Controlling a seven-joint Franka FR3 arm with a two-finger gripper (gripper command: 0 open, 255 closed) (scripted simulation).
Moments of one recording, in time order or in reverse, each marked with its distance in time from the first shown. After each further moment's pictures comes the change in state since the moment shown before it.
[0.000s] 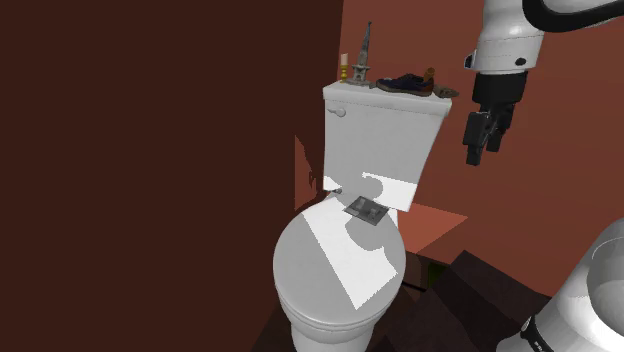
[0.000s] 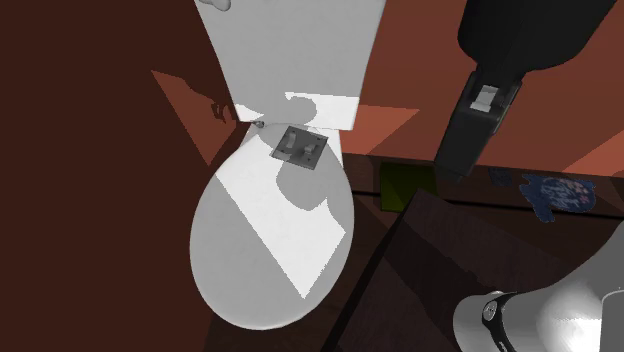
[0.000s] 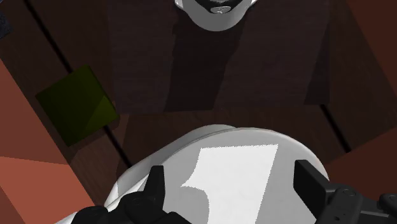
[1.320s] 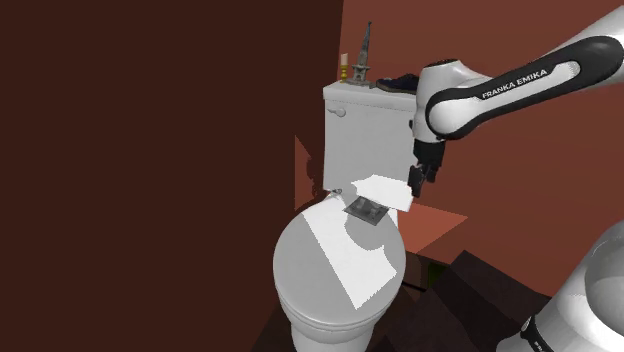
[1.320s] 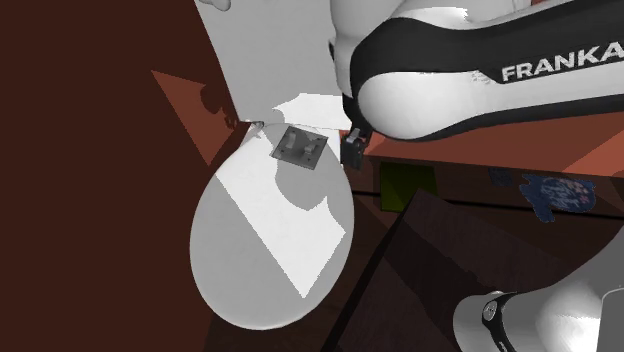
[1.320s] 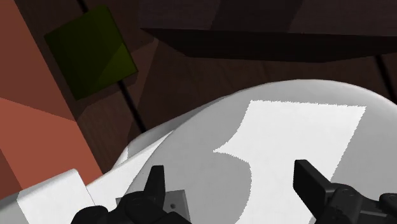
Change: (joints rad) arm -0.040 0.460 -0.123 -0.137 -0.163 0.671 -0.131
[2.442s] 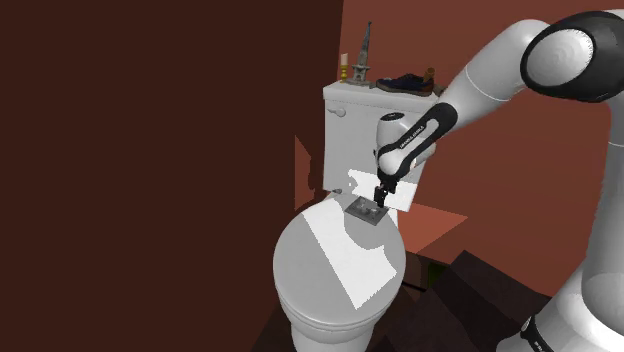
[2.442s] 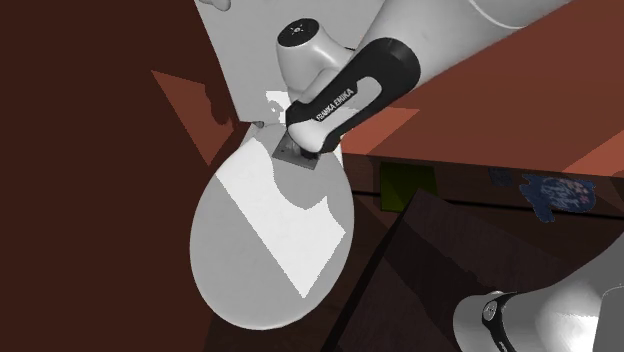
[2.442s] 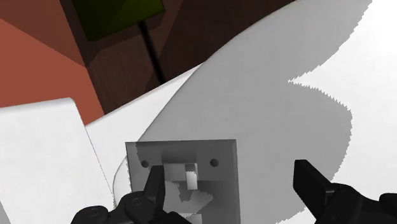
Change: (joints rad) arm -0.045 0.697 -0.045 0.343 -0.035 0.440 -0.095
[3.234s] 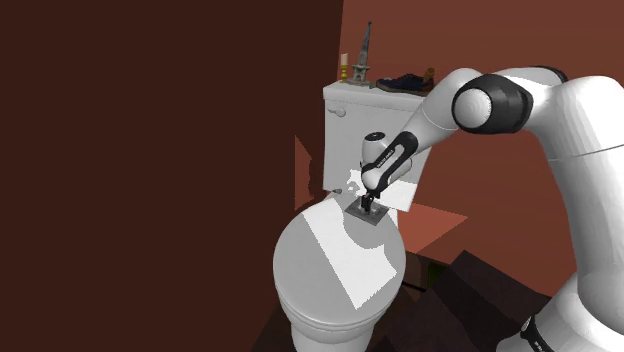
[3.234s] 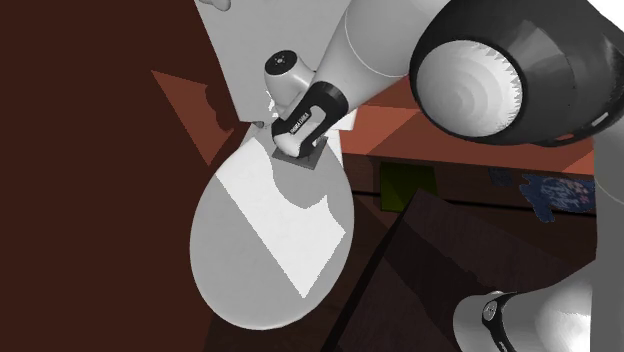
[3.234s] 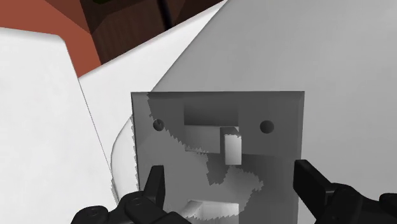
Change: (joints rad) arm -0.044 0.366 0.015 0.325 0.010 0.086 -0.047
